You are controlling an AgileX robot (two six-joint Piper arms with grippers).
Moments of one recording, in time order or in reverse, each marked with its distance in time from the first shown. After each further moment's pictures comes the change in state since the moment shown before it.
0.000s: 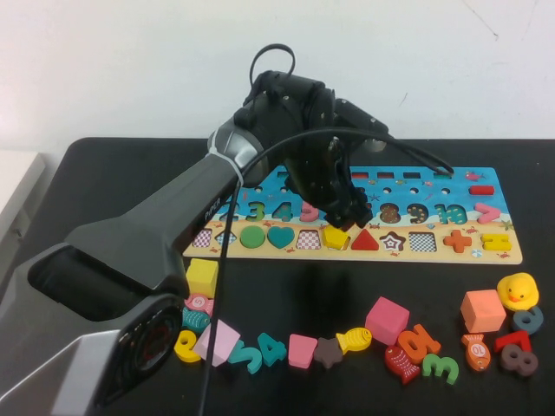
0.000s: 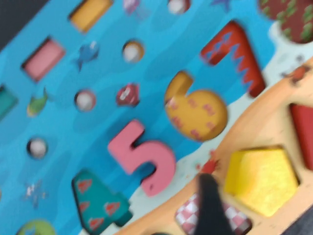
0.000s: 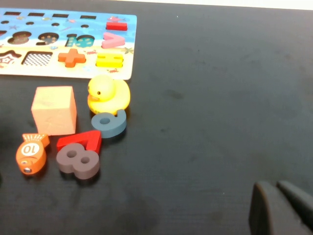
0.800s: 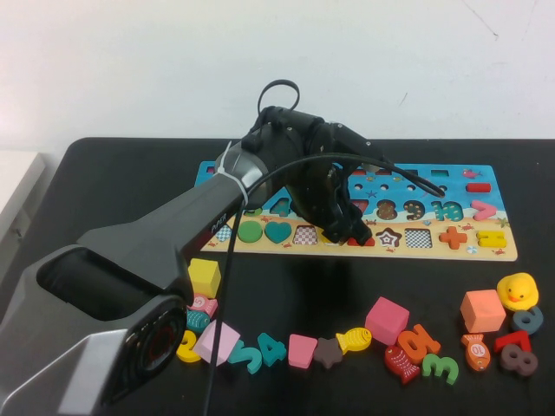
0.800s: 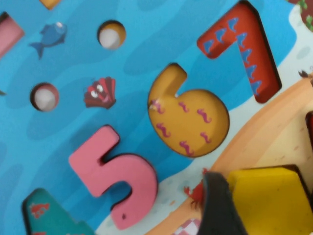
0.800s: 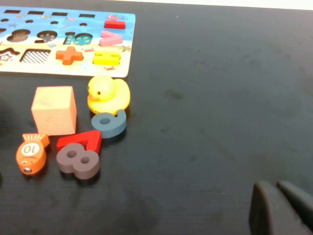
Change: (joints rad) right arm 0.000 0.000 0.000 0.000 0.000 0.000; left arm 0.000 0.028 0.108 -0.012 -0.154 -0.018
